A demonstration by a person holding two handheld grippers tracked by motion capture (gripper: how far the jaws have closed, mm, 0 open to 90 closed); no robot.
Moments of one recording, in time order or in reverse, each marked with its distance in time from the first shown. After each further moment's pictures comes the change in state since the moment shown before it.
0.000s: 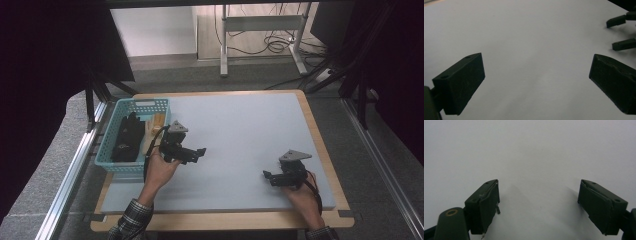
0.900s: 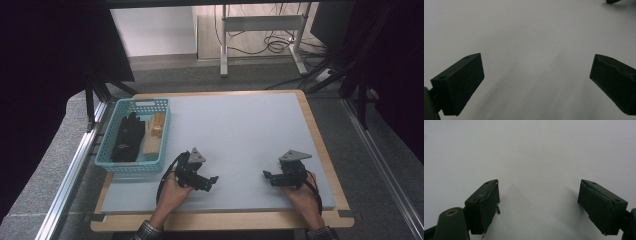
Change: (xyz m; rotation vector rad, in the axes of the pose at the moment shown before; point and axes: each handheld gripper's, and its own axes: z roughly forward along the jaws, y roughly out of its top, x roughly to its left) left arm -0.043 -0.058 0.044 0.093 -0.013 0.114; right arm 0.000 0.000 0.000 -0.001 0.000 -0.001
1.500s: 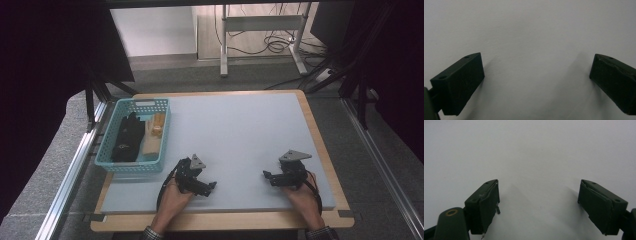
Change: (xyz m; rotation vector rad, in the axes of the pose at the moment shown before) left arm -0.001 -0.016 0.013 0.045 0.027 -0.004; right arm 0.000 0.000 0.000 0.000 -0.002 -0.001
